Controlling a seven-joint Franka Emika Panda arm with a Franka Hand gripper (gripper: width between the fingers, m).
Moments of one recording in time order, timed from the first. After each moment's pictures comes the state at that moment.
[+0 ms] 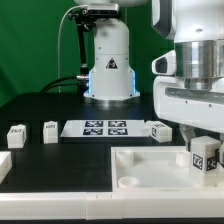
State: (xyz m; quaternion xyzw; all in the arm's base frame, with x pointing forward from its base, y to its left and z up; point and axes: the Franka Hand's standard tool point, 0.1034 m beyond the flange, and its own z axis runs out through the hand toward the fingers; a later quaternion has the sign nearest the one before) arm 0.619 0.125 0.067 -0.88 0.48 -0.03 0.05
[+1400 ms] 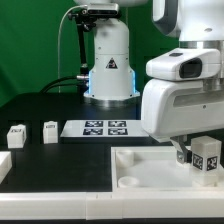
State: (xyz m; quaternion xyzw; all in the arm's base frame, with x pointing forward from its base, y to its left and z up) arm 0.624 0.123 0.067 -0.98 -0.20 -0.04 0.00
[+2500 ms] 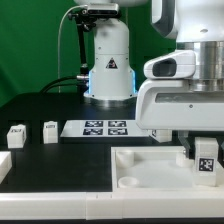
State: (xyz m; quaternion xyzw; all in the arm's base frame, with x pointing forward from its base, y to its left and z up) arm 0.624 0.120 0.066 -0.98 0.19 -0.04 0.02
